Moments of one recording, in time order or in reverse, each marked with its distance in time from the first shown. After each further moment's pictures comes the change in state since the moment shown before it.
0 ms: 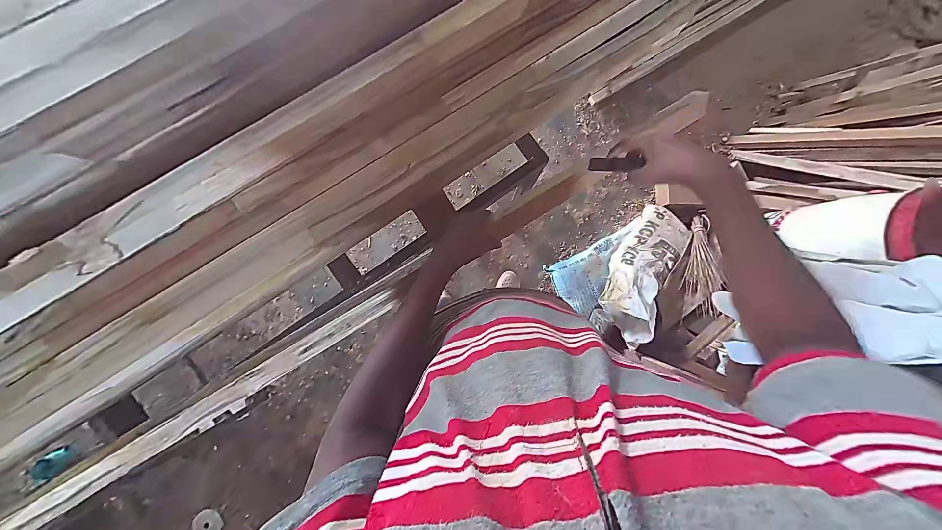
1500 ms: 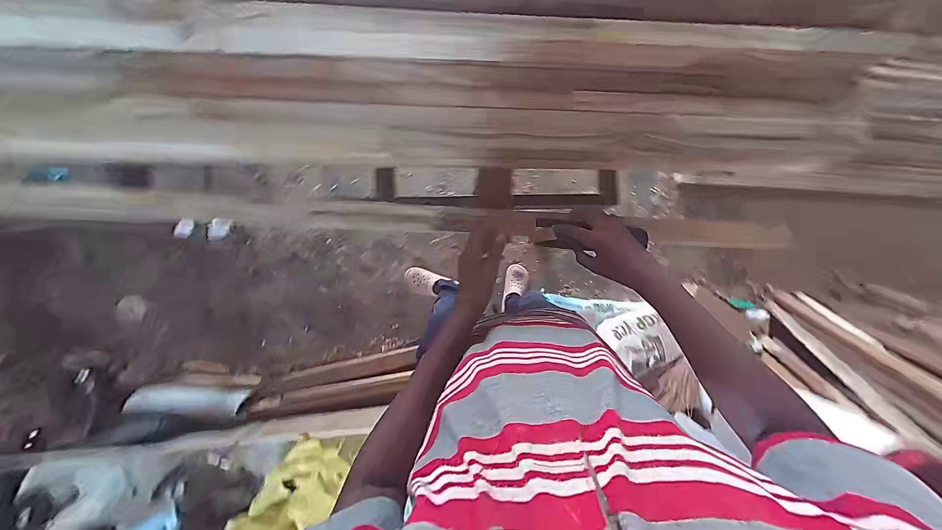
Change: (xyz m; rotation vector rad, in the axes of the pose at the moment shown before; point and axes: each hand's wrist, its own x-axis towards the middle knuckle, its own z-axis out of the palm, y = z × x) left_hand -0.081 0.034 0.096 -1.010 0.890 -0.236; right_hand 0.050 -0.084 0.088 -0.133 0.073 -0.992
